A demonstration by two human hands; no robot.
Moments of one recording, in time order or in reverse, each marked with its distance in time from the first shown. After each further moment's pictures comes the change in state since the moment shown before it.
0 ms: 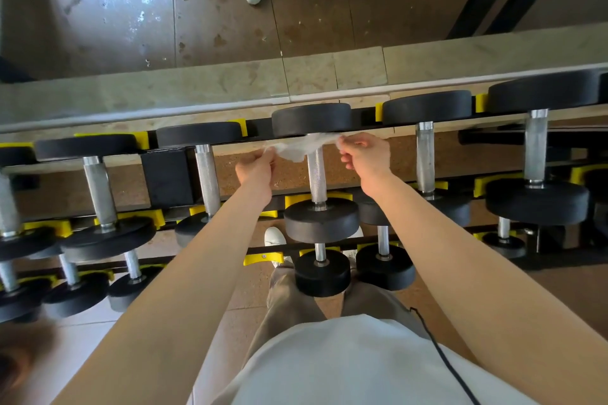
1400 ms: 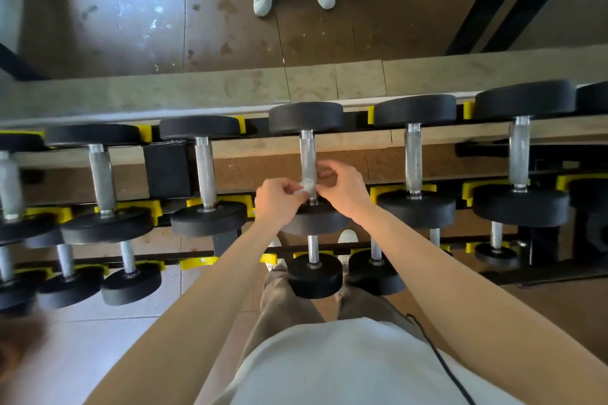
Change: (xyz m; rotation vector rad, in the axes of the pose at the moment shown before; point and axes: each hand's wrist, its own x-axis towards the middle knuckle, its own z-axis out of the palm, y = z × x) left_hand -0.058 -0.059 -0.012 0.761 -0.183 0.520; right_hand -0.053 0.030 -0.004 -0.508 -0.293 -0.378
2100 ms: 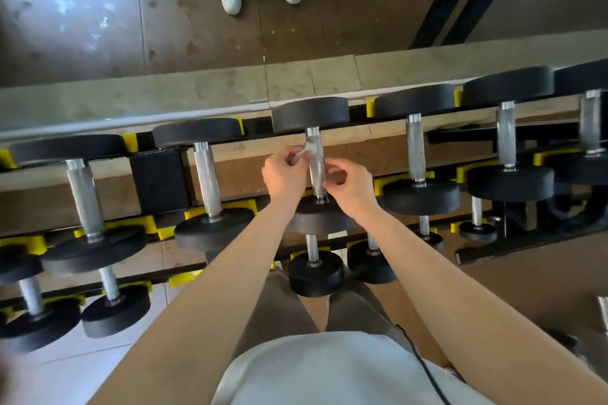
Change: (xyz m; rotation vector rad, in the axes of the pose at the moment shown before) left_hand 0.042 0.012 -0.009 -0.328 0.129 0.098; right_hand -0.006 -0.014 0.029 -0.032 0.239 0.136
